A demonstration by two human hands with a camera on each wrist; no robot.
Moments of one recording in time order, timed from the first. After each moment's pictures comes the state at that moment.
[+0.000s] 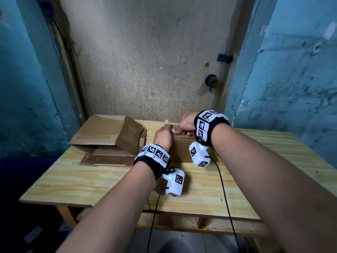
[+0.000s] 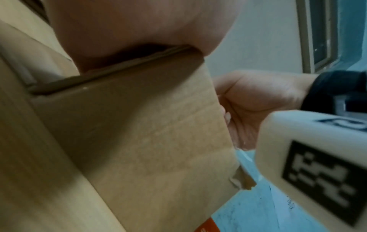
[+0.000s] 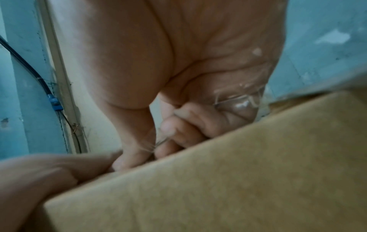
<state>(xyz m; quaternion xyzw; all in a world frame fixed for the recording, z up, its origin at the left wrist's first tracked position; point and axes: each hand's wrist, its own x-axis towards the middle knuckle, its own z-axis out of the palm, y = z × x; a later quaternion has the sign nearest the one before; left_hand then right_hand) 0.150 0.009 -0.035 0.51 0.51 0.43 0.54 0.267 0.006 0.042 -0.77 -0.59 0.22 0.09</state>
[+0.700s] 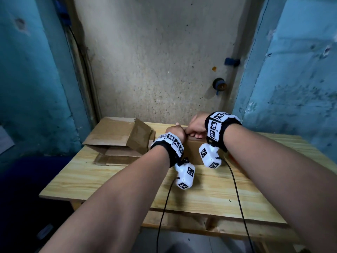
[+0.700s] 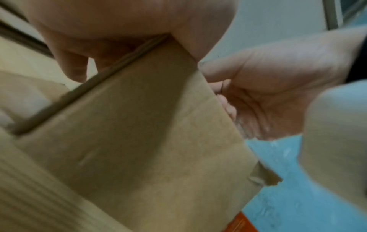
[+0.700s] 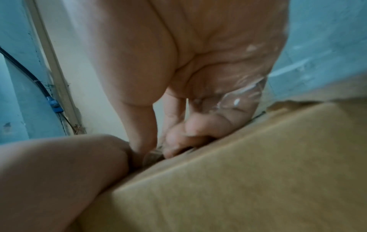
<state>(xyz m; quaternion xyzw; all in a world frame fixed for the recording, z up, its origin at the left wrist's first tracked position) 0.161 0.016 -0.010 0.62 0.62 0.25 0.40 0.261 -0.004 0.049 -0.78 -0.57 0.22 0.10</state>
